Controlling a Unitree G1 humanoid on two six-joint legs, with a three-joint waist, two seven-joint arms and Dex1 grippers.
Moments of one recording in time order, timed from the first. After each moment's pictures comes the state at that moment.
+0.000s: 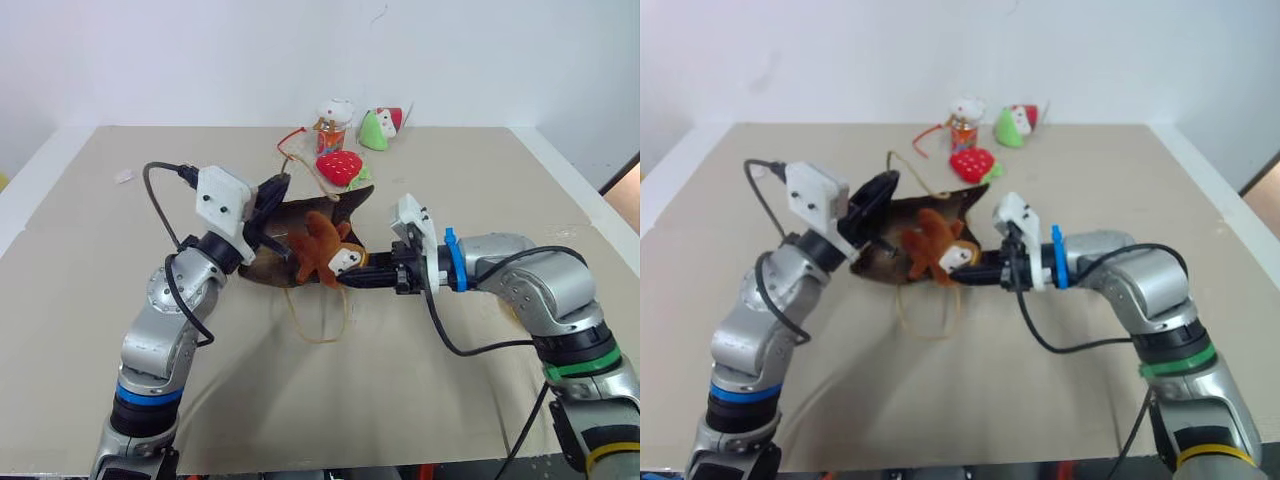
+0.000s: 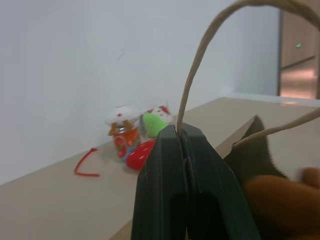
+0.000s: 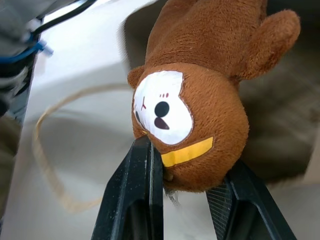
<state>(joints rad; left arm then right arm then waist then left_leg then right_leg) -0.42 0.25 -0.04 -0.48 -0.24 0.42 -0.32 -0.66 -0.72 0.17 -0.20 0.66 0.88 1.01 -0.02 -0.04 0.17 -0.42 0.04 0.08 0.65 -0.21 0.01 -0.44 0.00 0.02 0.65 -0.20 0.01</state>
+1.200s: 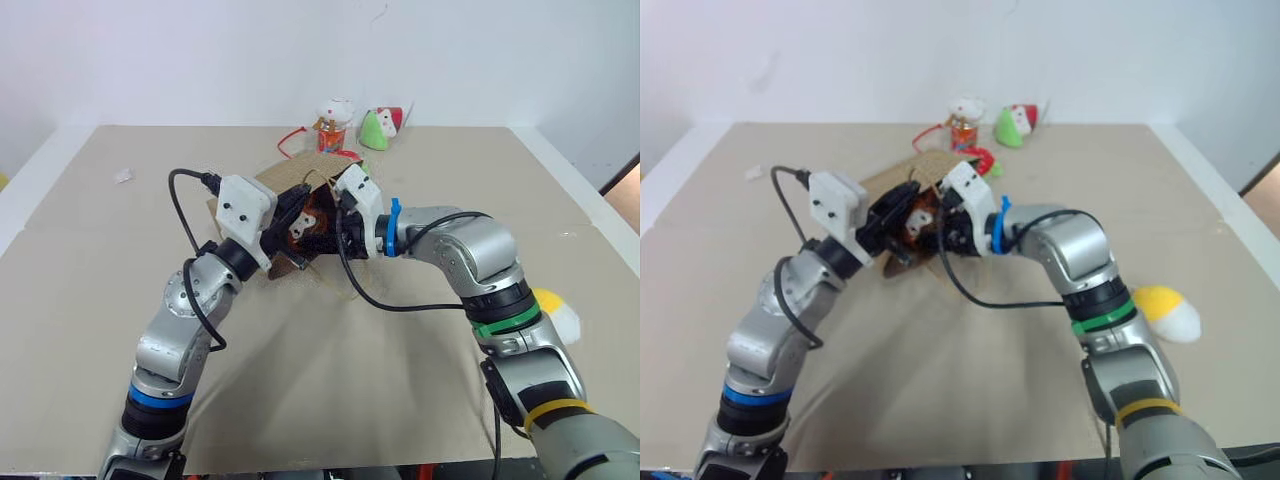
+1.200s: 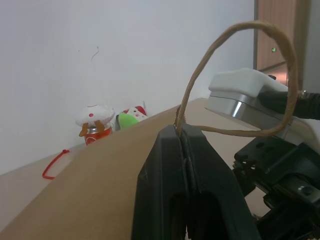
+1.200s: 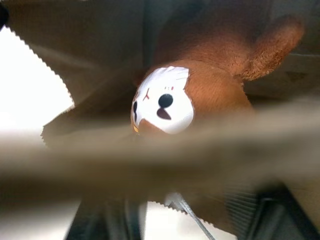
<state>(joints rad) -0.41 0.22 -0.10 -0.47 -0.25 0.41 -0.34 -0.91 -0.44 0.26 0.01 0.44 0.95 0.74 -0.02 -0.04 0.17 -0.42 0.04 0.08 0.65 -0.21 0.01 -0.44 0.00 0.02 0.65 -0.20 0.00</state>
